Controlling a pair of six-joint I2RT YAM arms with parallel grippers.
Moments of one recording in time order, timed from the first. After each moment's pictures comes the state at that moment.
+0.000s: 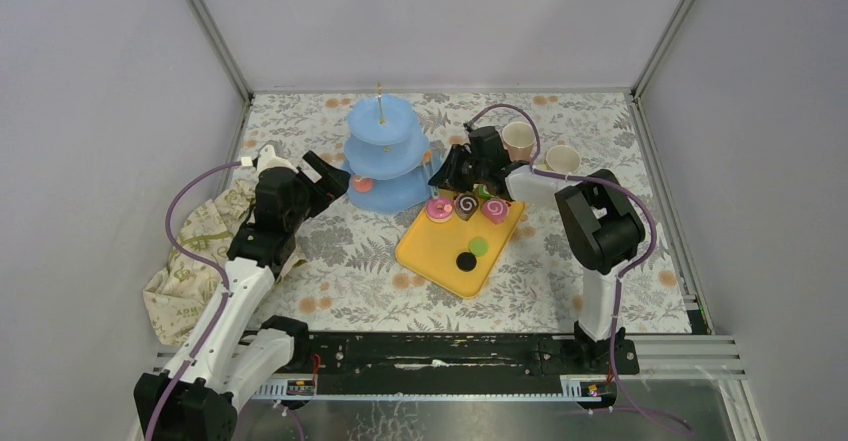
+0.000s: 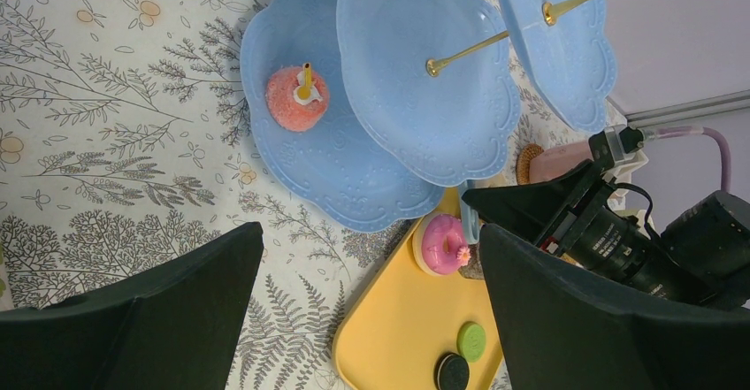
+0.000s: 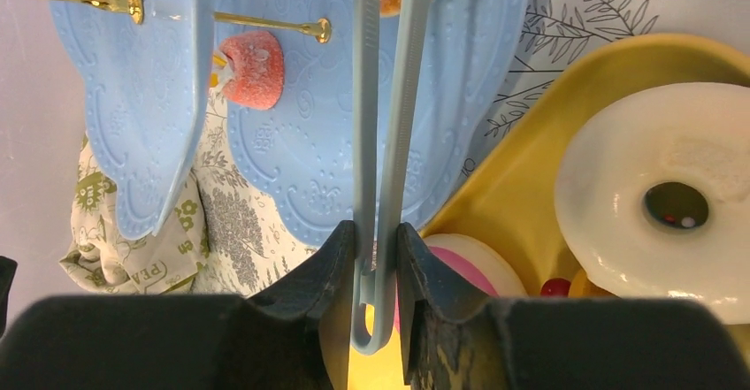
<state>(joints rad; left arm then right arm) -0.20 0.87 0.71 -0.27 -0.06 -0.77 0.51 1.96 1.20 0.11 -0.34 0.78</state>
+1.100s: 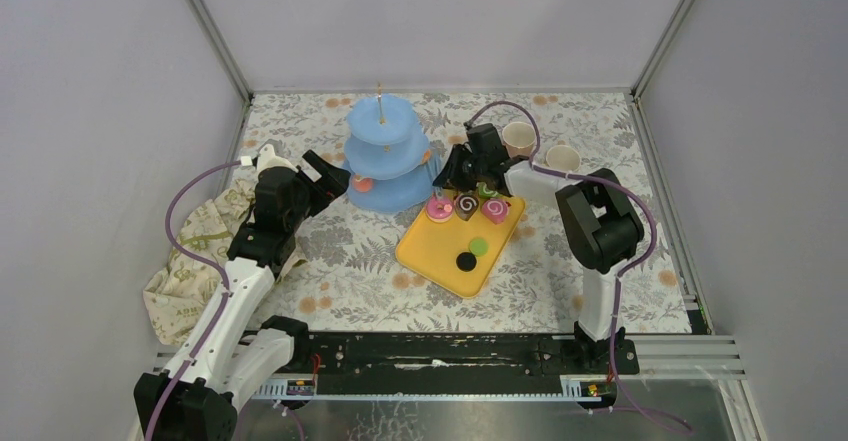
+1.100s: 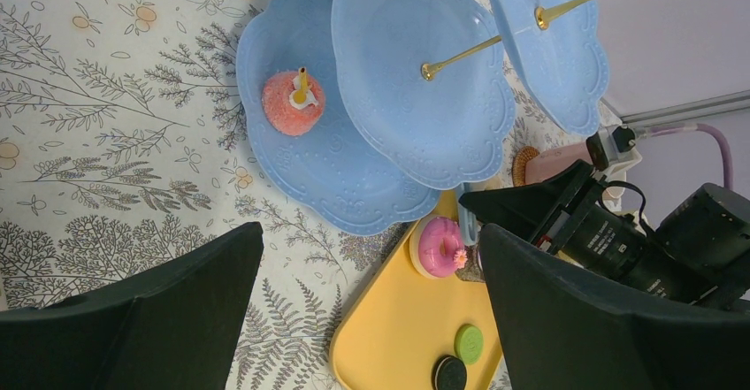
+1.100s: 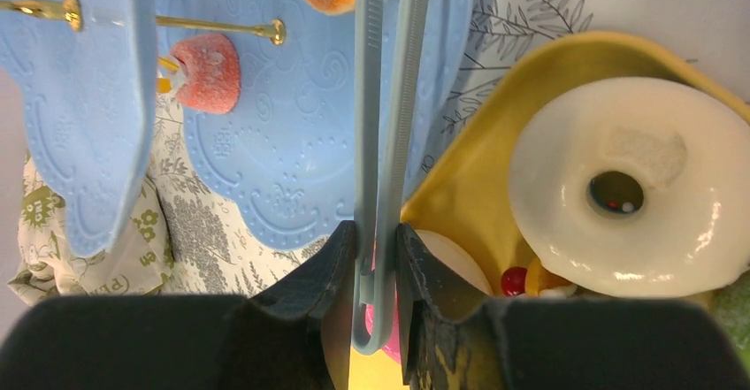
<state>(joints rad) -0.20 0.87 0.71 -0.26 -0.06 -0.77 0.51 1.97 1.24 -0.01 -0.28 0.73</state>
